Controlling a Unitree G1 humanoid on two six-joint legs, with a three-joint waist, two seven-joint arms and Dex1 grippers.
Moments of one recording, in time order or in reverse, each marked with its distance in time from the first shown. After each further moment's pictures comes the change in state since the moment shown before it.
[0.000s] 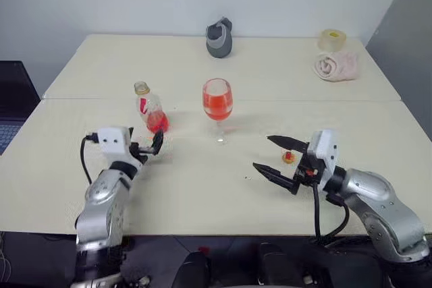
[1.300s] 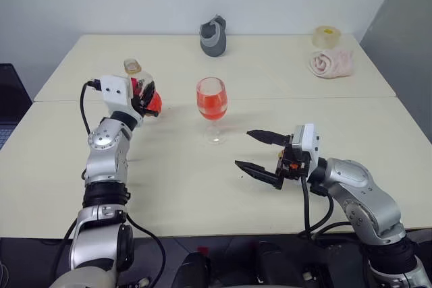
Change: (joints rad) left arm -0.514 0.094 -0.026 0.649 0.114 -0.378 -0.143; right arm -0.172 0.085 0.131 0.103 0.001 -0.041 0.113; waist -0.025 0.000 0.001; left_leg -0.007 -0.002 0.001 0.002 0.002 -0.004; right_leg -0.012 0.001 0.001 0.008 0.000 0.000
